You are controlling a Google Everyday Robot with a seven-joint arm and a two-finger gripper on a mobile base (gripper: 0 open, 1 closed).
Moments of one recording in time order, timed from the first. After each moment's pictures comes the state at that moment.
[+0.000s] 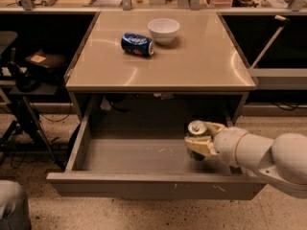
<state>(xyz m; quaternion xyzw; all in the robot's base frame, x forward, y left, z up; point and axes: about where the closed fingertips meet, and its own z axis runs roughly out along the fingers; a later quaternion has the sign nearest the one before) 0.508 -0.142 0.728 -0.32 0.79 0.17 0.49</state>
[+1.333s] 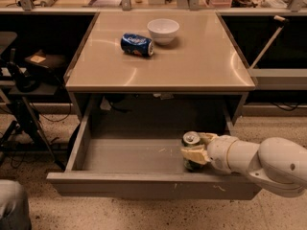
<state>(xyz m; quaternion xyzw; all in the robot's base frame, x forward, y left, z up) 0.509 -0.129 0.673 -0.33 0.81 0.19 0.45</state>
